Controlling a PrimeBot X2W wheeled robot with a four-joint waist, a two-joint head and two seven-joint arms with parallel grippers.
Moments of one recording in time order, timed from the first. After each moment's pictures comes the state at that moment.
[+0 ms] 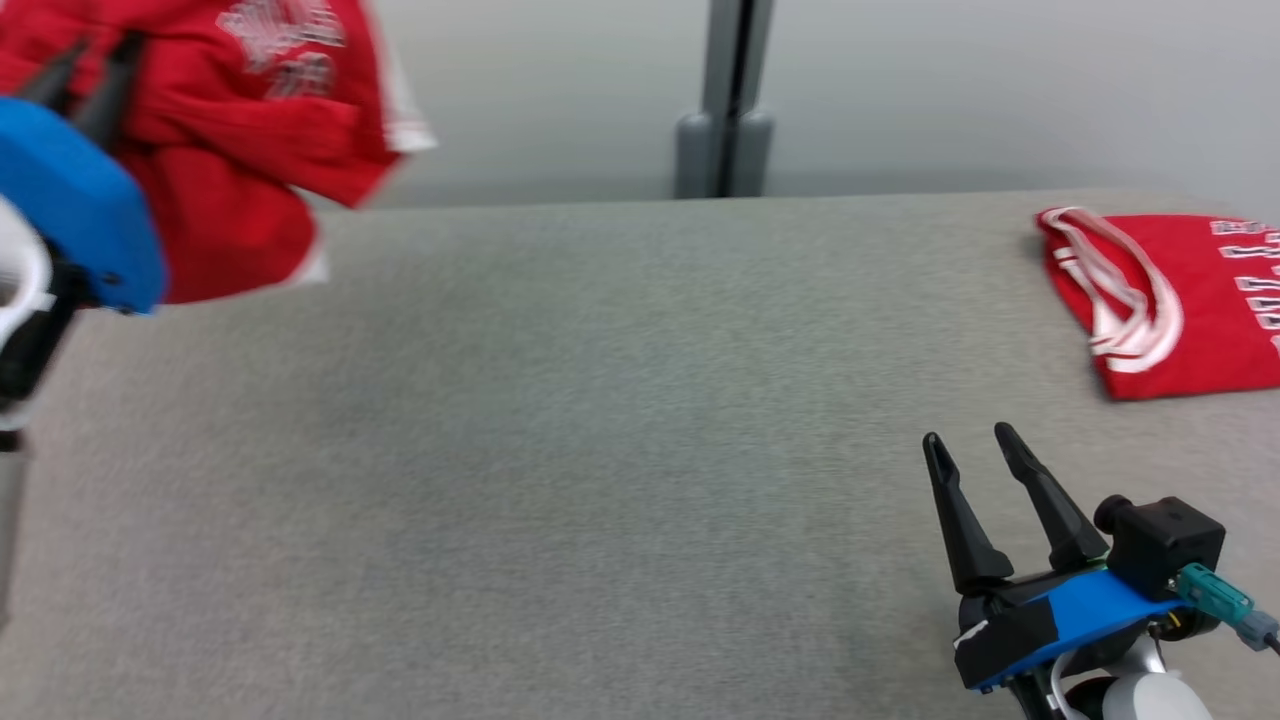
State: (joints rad) left arm -0.74 0.58 -0.23 0.14 -0.48 -0.12 0.52; right arm -0.08 -0.09 0.07 0.05 0.28 0.13 -0.05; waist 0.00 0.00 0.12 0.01
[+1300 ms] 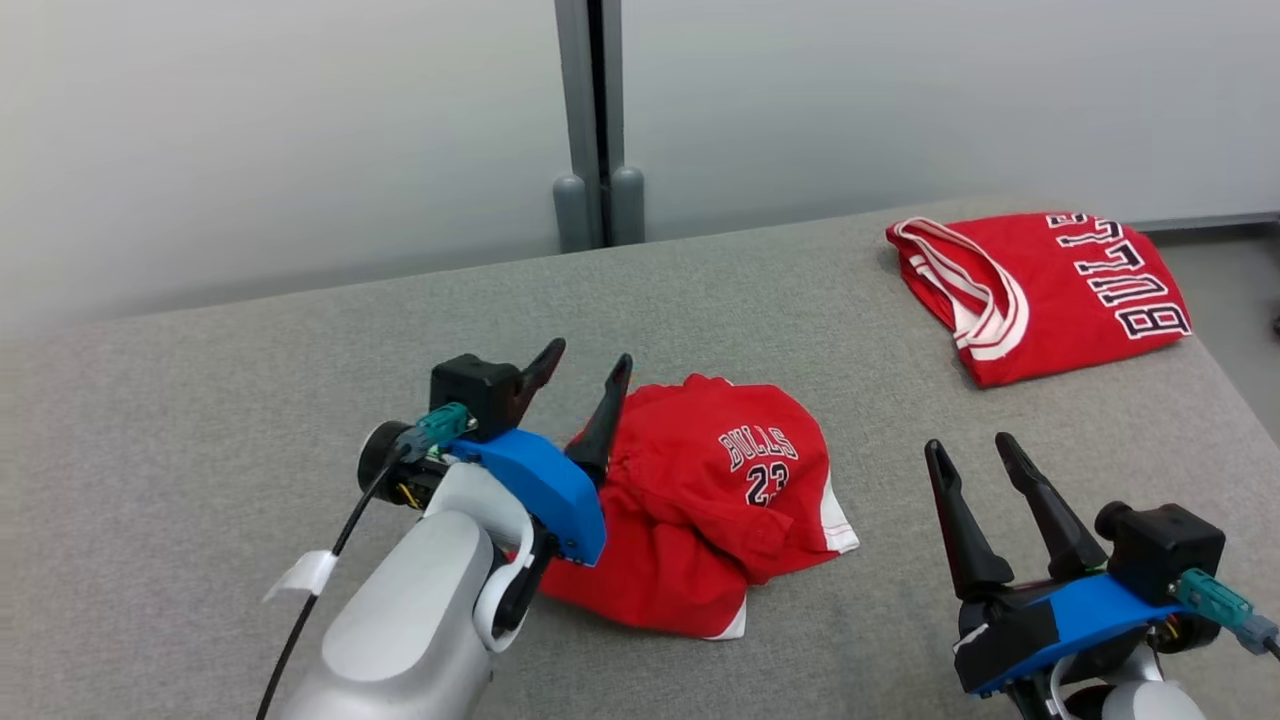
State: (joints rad) left arm -0.56 0.07 -0.60 0.68 -0.54 -0.11 -0.07; right arm -0.07 -0.06 0.06 0.07 0.28 0.13 -0.04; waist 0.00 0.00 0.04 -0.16
